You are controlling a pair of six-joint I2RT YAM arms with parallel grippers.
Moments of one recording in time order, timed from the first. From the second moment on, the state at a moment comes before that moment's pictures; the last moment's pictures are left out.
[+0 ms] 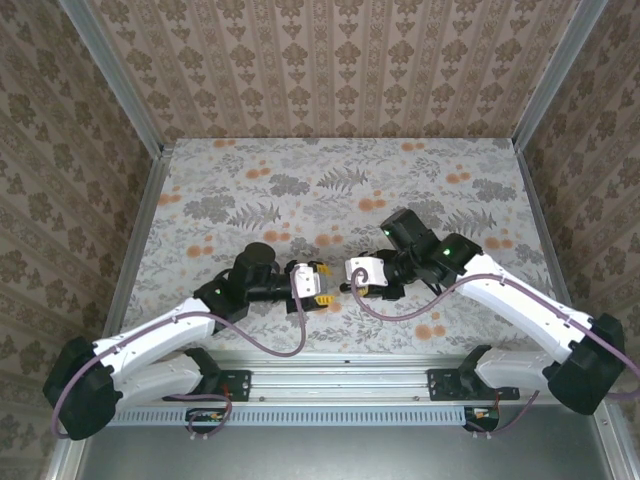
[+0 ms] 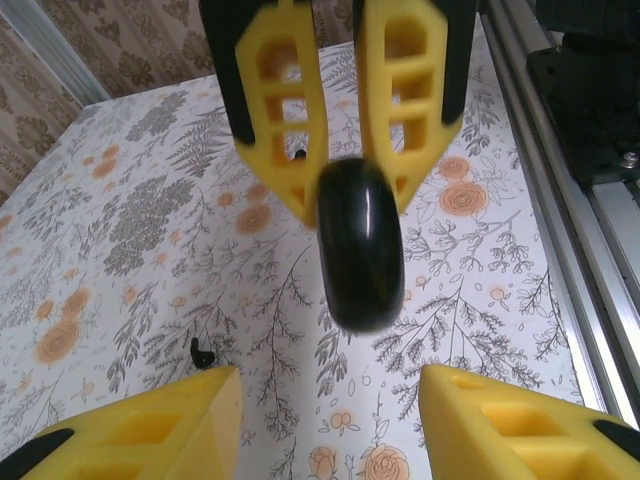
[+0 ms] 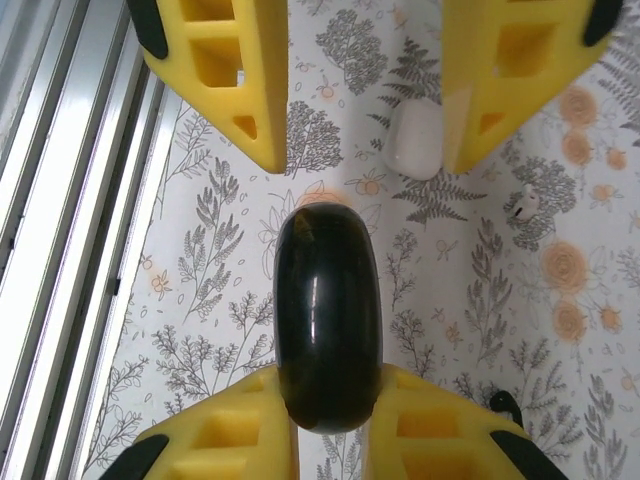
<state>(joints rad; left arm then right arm) -0.86 1.01 0.55 0.02 0.53 0.54 0.69 1.22 1.03 -0.82 -0.40 -0.93</state>
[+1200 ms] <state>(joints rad) -0.82 0.99 0.49 0.30 0.68 0.38 0.48 1.18 0.88 -0.45 -0.93 -0.74</state>
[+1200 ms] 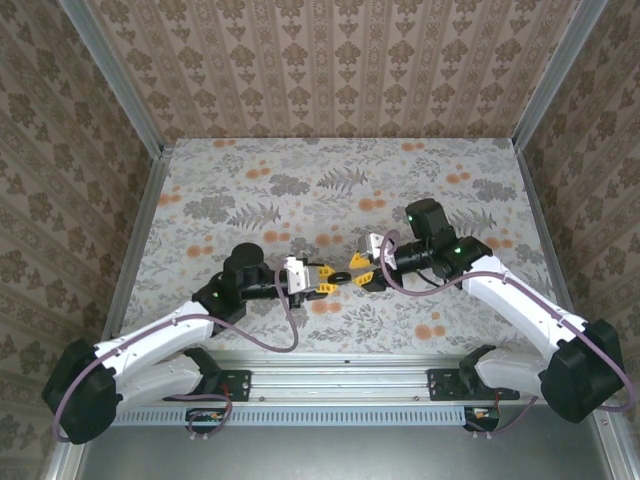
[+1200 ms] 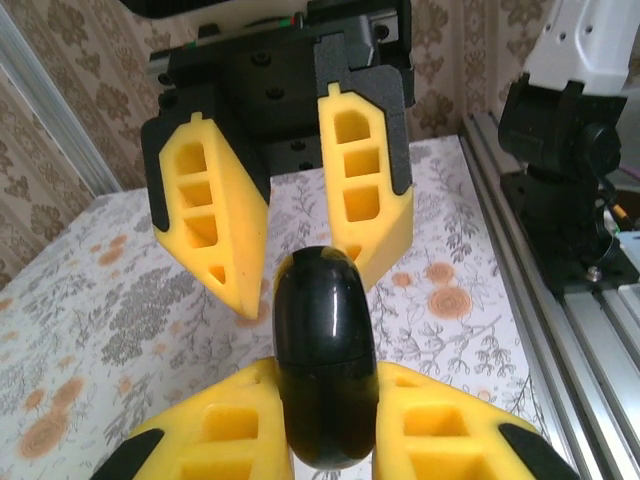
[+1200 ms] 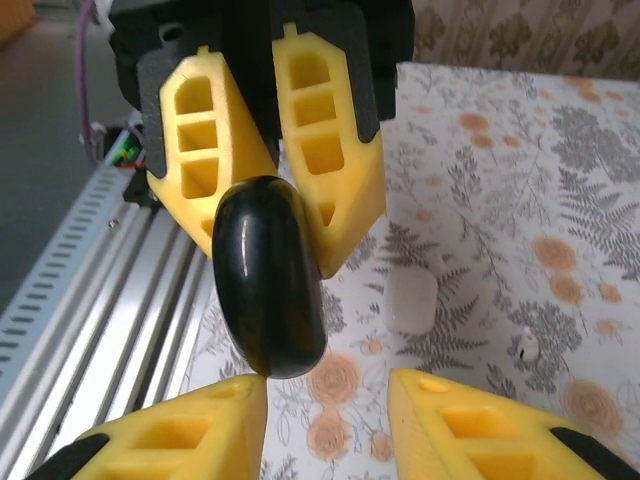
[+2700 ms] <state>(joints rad) -0.81 1.00 0.50 0.22 0.65 0.40 0.58 1.21 0.97 -0.55 -0.81 -0.84</state>
